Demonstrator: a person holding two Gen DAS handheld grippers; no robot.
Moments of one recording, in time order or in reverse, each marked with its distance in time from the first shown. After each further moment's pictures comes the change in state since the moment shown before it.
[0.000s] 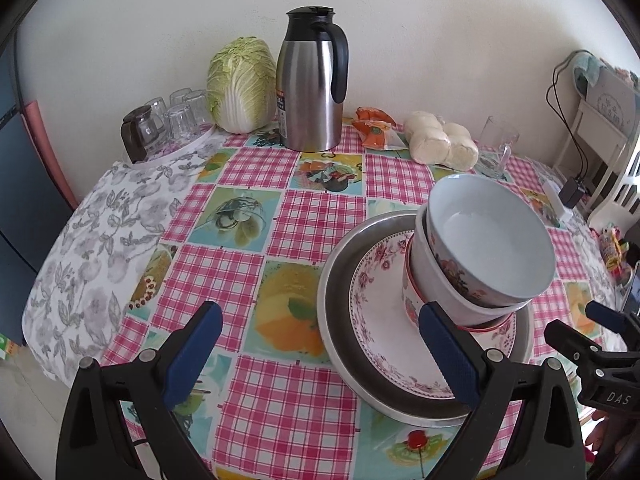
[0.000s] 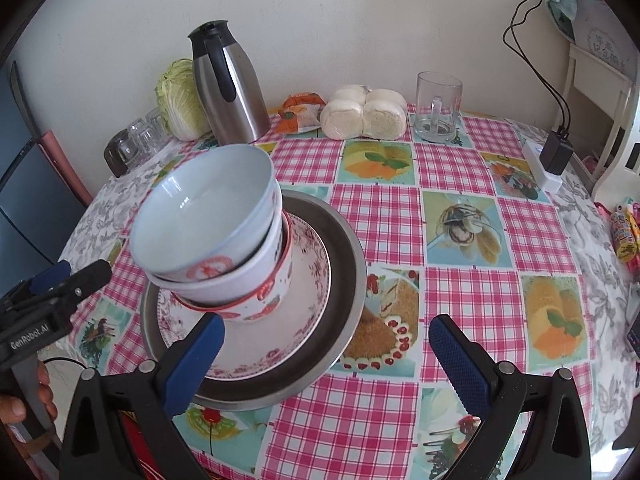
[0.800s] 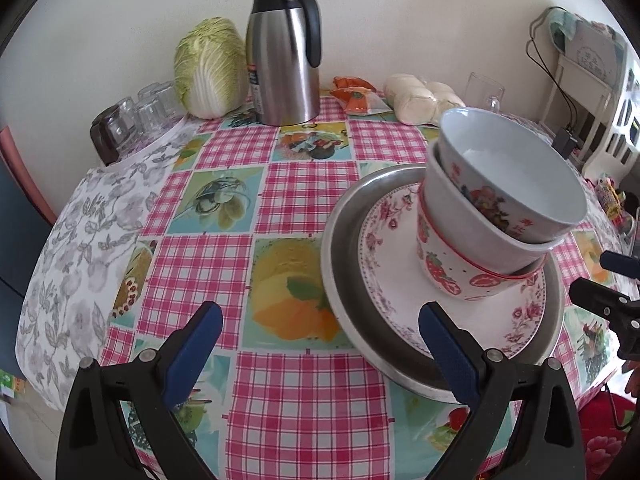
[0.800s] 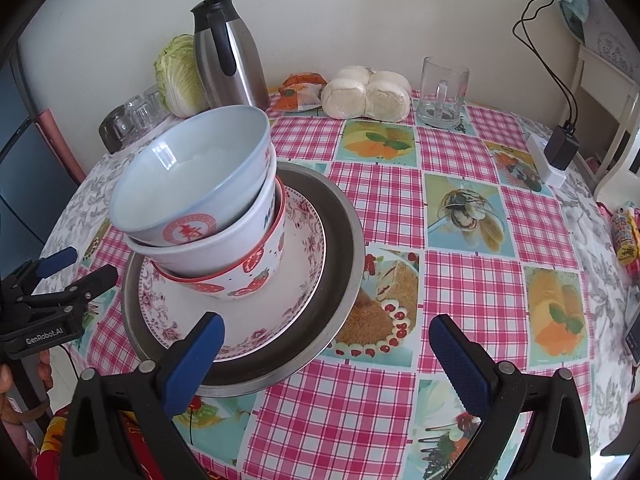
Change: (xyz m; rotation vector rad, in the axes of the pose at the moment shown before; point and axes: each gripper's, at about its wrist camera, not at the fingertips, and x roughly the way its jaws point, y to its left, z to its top) left arm 0.036 0.003 -0.022 0.124 0.048 -0.054; right arm 0.017 0.002 -0.009 -0.046 0.046 -0.019
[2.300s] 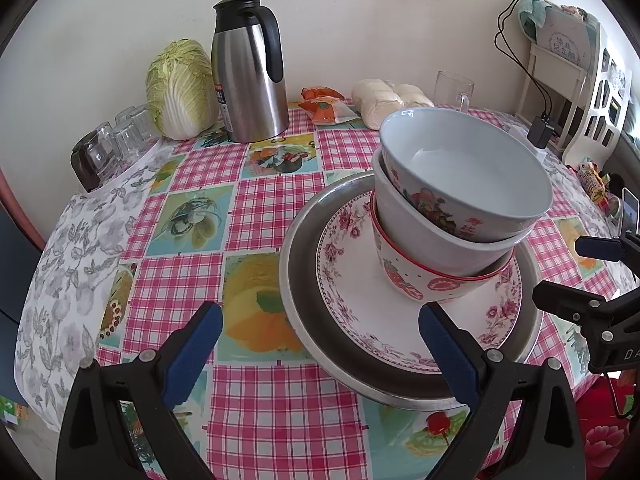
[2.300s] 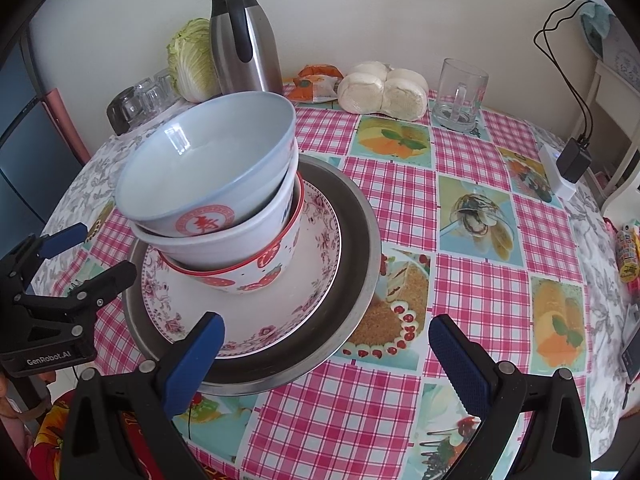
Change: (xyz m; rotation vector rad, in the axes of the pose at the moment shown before) left arm -0.007 -0.021 0.002 0.063 -0.037 -0.039; right arm 0.006 0.009 0.003 -0.060 0.026 0.006
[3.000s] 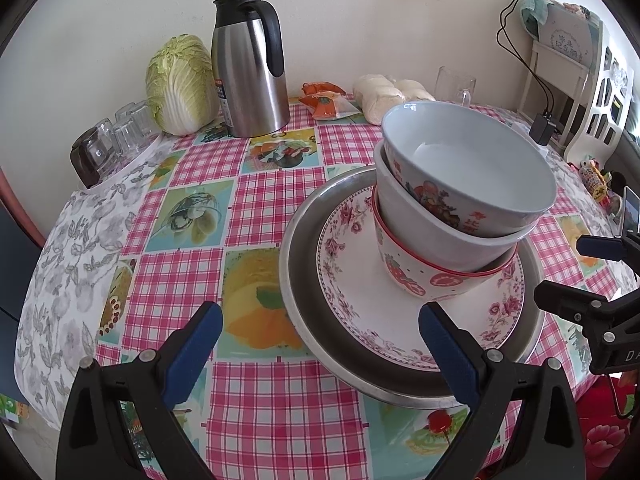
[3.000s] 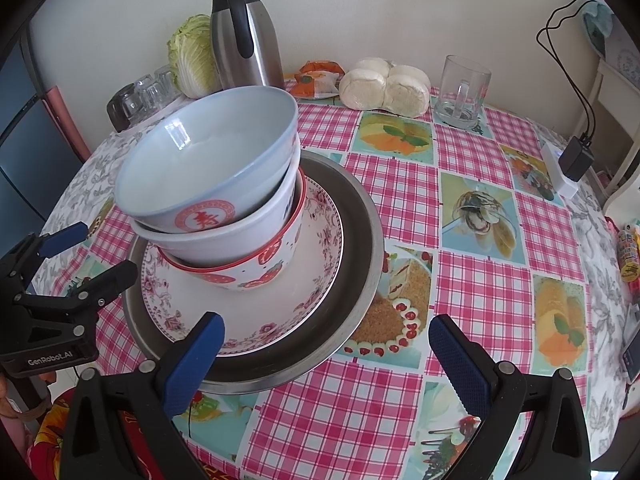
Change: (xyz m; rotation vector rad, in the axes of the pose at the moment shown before) left arm 0.002 0.001 -0.002 -0.004 0.014 0.001; right arm 0.002 0.000 0.000 -0.001 0.011 0.003
